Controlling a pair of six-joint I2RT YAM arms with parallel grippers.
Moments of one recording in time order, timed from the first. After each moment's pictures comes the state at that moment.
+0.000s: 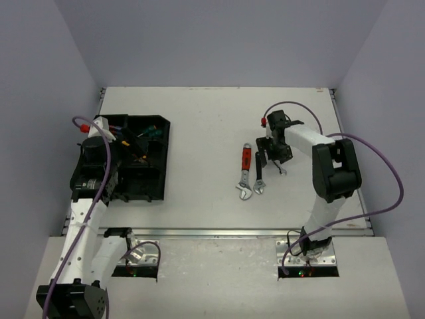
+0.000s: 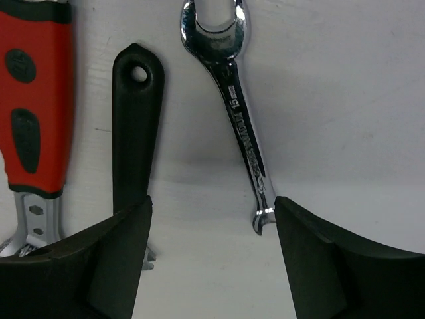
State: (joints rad) left arm 0.09 0.75 0.74 -0.43 0.10 -0.52; right arm 0.21 1.86 1.18 -0.62 0.04 0.02
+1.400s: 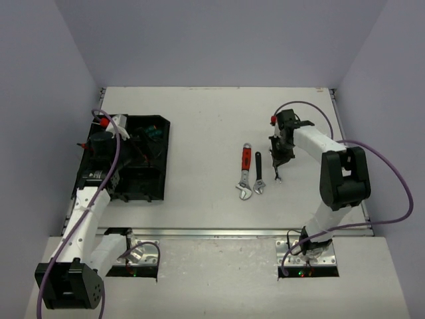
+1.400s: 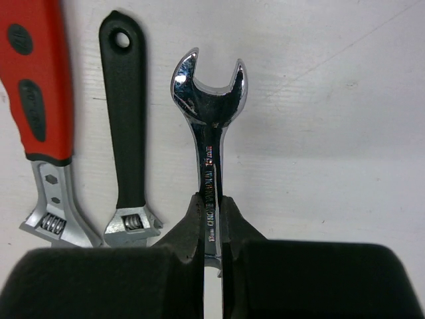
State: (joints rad) left arm 0.05 0.88 0.72 -0.33 0.40 -0.48; right arm 0.16 1.77 1.15 -0.67 -0.01 0.10
